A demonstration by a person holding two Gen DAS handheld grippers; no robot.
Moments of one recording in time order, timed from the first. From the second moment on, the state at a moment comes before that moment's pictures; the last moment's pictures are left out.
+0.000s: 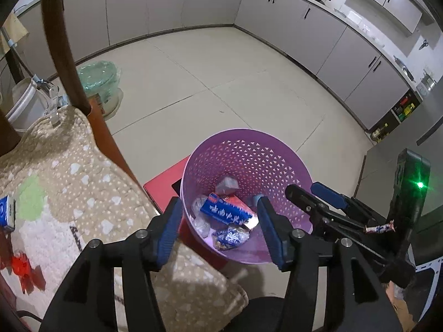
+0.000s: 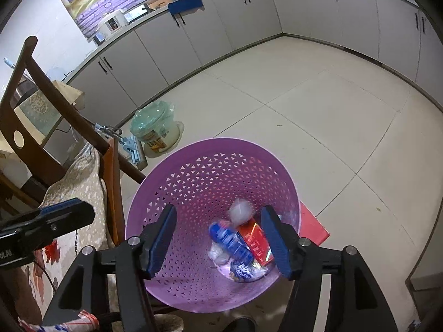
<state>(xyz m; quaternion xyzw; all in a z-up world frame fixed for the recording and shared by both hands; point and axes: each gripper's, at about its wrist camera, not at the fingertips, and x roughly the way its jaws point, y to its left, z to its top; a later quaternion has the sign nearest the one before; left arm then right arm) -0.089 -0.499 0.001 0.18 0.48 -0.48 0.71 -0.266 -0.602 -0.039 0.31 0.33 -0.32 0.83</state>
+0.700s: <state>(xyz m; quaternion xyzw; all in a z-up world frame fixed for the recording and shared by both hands) -0.043 -0.265 0.018 0.13 0.49 -0.33 0.80 -0.220 -0.497 -0.013 0.27 0.36 -0.25 0.85</state>
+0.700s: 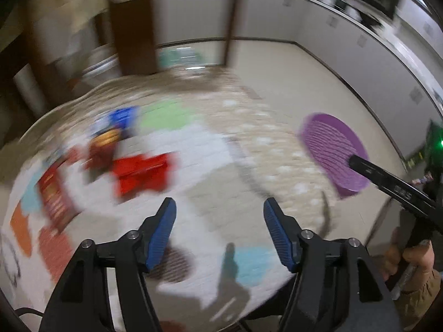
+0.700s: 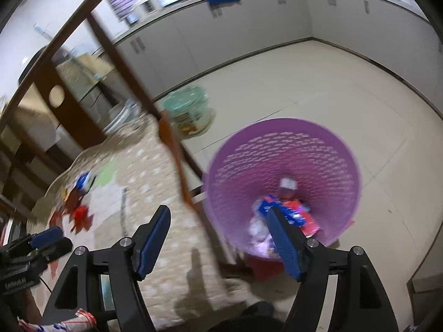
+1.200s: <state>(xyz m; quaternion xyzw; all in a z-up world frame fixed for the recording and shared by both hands) 0.092 -0.077 -0.019 -0.07 0.56 -0.15 0.81 -0.083 -0.385 -0.019 0.19 0.43 -0.08 0.88</state>
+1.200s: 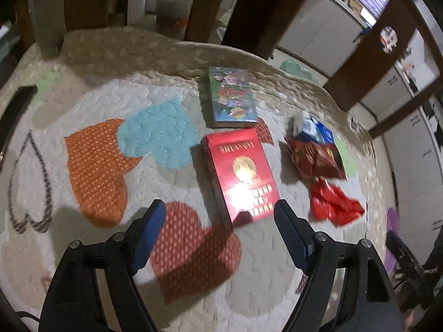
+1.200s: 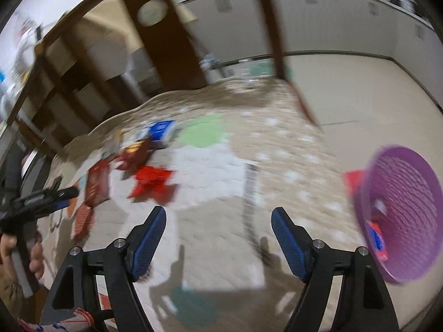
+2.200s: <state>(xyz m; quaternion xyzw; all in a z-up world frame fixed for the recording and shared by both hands) 0.105 -0.134 -0.049 0.04 0.55 -0.14 0.83 0.031 -0.291 -0.075 0.05 0.50 0.01 0.86</state>
